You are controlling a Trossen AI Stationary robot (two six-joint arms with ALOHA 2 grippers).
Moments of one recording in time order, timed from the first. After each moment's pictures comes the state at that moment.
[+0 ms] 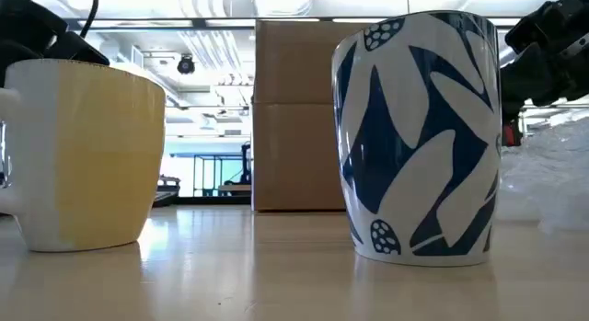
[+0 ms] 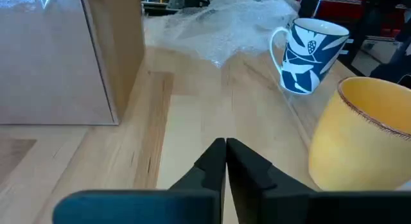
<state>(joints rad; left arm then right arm) -0.10 0.35 0.01 0.03 -0.03 -0.12 0.08 0.21 0.01 0.10 0.03 0.16</state>
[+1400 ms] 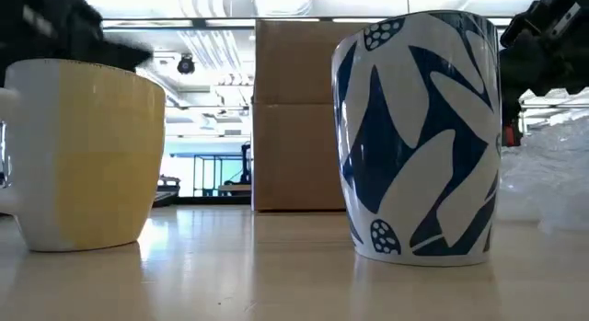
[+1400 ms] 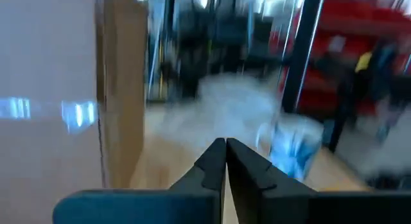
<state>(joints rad) -0.10 0.35 0.01 0.49 -0.04 -0.12 0.08 0.21 0.01 0.23 0.06 0.39</state>
